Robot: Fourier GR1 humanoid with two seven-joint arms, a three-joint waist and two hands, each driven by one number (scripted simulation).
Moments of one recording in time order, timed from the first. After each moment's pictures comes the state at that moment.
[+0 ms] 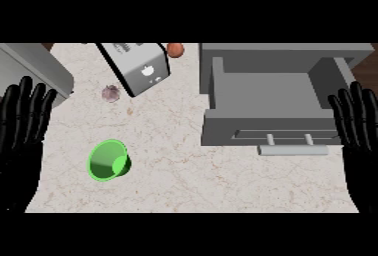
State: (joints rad) left arm -0.01 0.12 0.01 -2.10 -0.02 -0.03 0.00; right arm 0.02 -0.10 0.02 -2.10 0.01 -0.01 0.03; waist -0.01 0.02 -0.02
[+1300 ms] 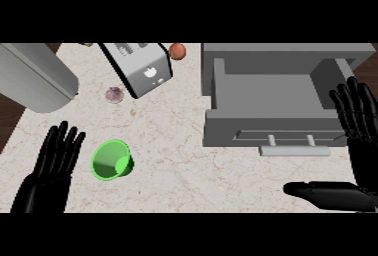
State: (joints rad) left arm 0.25 0.04 0.00 -1.93 0.19 -0.12 -0.10; right arm -0.02 -0.15 -0.06 -2.01 0.00 0.10 -0.01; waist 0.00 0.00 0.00
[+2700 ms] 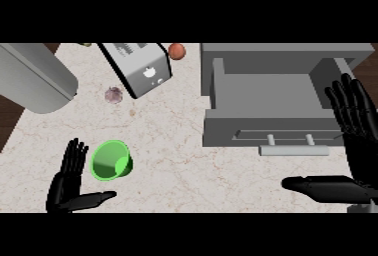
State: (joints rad) left arm -0.05 0.14 0.25 -0.85 0.09 -0.20 -0.74; right arm -0.05 -0.13 -0.09 -1.97 0.01 0.14 -0.03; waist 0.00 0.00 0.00
